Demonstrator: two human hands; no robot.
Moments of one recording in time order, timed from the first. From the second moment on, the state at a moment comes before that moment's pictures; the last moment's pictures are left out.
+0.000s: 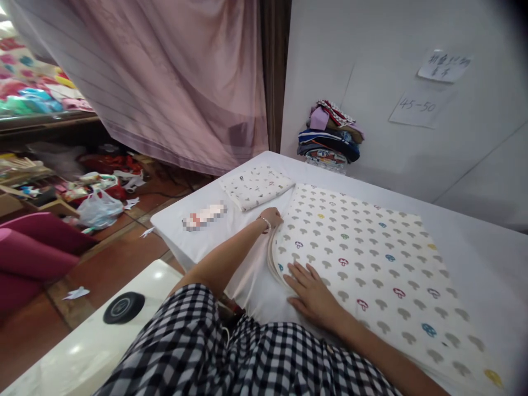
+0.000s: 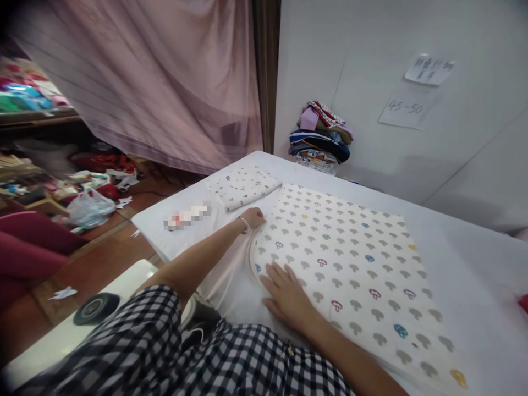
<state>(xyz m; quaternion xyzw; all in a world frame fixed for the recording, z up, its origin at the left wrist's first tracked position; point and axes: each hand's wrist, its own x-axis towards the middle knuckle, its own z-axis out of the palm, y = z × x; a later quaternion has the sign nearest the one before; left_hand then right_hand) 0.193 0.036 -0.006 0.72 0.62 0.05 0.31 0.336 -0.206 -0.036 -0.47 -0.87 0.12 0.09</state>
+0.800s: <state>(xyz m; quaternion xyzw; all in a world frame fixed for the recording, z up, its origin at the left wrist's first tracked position) 0.179 -0.019 -0.007 0.73 0.63 0.05 0.24 0.316 -0.207 -0.033 -0.53 -0.83 0.07 0.16</state>
